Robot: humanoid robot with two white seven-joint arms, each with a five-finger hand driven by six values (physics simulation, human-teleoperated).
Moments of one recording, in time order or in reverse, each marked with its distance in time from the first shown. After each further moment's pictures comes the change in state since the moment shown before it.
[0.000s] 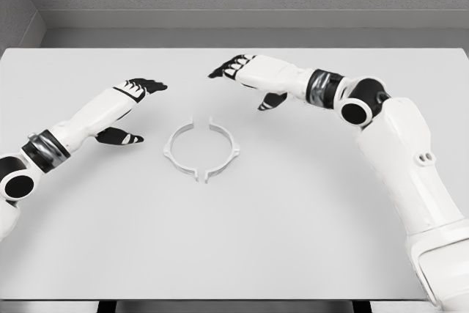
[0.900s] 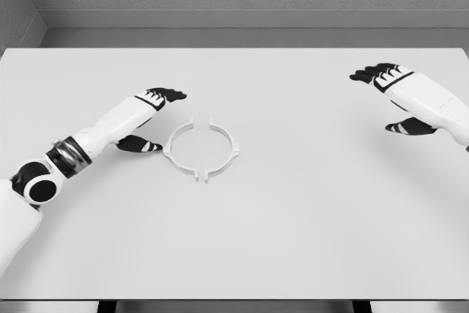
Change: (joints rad) left arm 0.003 -0.075 -0.025 0.022 -0.016 0.000 -0.008; right arm 0.500 -0.337 -0.478 -0.430 -0.237 0.001 0.005
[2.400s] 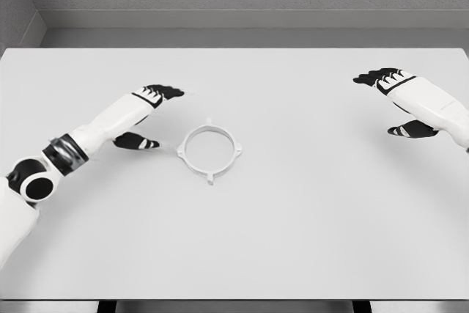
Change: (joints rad) left arm -0.012 0.037 0.019 -0.003 -0.011 0.000 0.000; right arm -0.003 0.001 0.001 0.049 0.001 0.000 0.000
